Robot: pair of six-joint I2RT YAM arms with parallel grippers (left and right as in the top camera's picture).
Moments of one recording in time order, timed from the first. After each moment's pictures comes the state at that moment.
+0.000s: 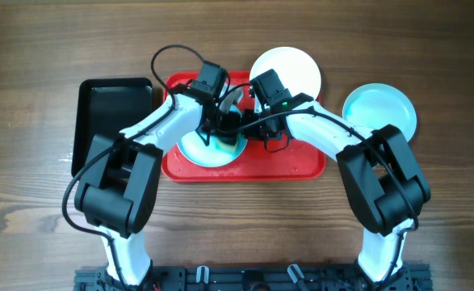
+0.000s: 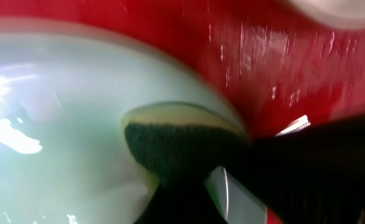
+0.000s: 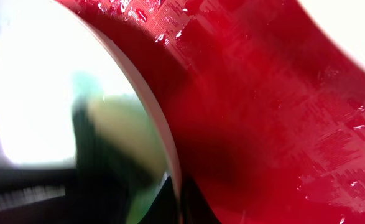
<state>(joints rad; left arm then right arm) -0.41 1.99 1.28 -0.58 0.30 -0.11 0.52 2.02 1.25 -0.43 -0.29 0.56</state>
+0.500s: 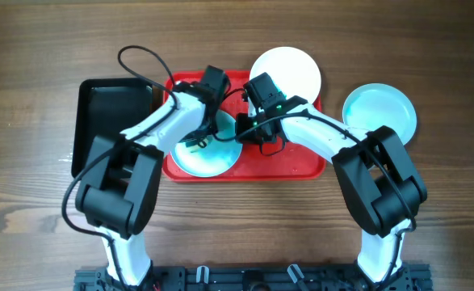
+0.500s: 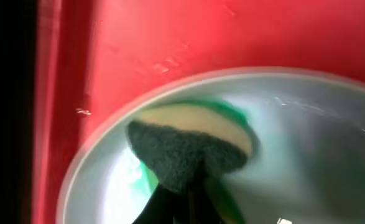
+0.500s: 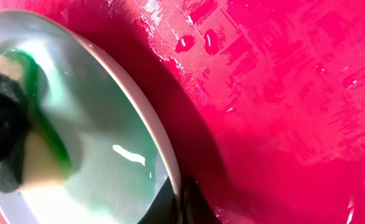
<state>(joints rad) -0.42 1.99 1.31 -0.82 -0.23 -0.63 0.55 2.03 1.25 -0.42 -0.32 0.56</state>
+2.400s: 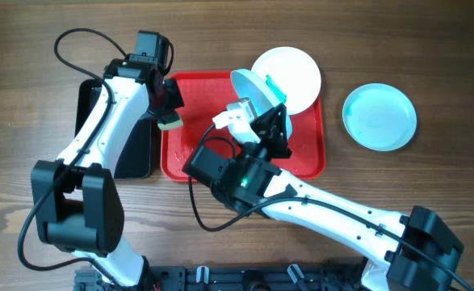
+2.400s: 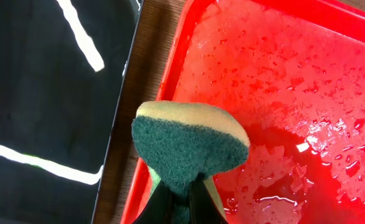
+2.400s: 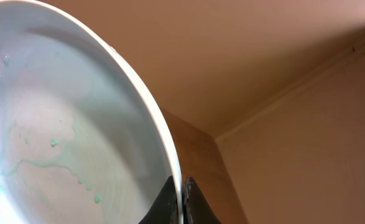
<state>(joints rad) -0.17 1.82 1.41 -0.91 -0.05 -0.47 1.06 1.67 1.25 -0.80 1.47 0.37</state>
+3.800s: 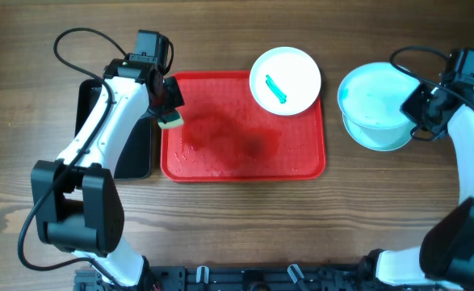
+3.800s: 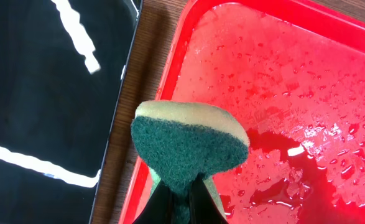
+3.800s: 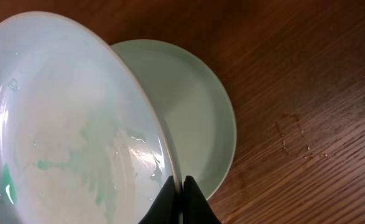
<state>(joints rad) -0.17 1.82 1.41 -0.89 -0.05 -0.48 -0.31 1.62 1.25 -0.82 0.03 0.40</state>
